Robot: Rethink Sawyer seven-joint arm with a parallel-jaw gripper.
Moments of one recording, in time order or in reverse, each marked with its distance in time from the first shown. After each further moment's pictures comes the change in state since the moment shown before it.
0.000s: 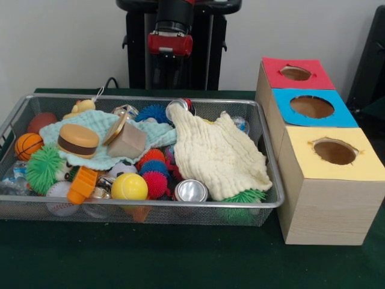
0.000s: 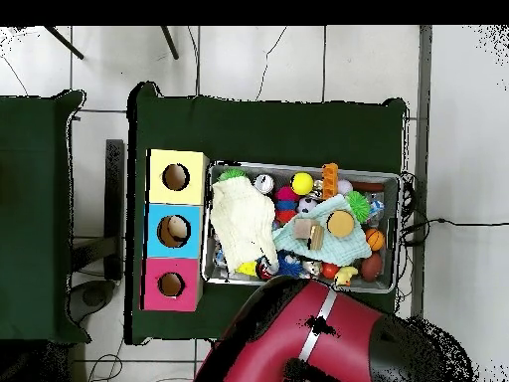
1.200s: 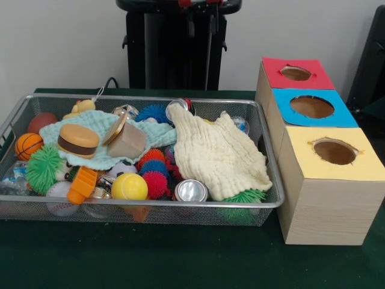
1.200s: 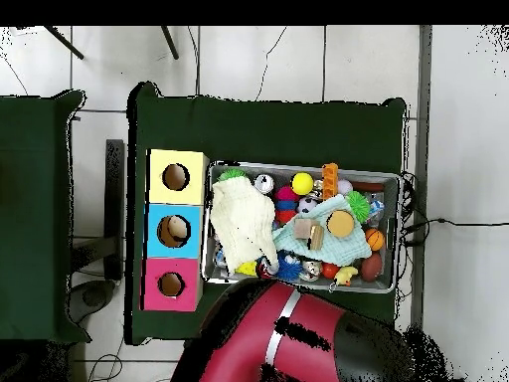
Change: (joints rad) arm 0.086 -0.024 -0.056 0.198 -0.147 -0.340 0.000
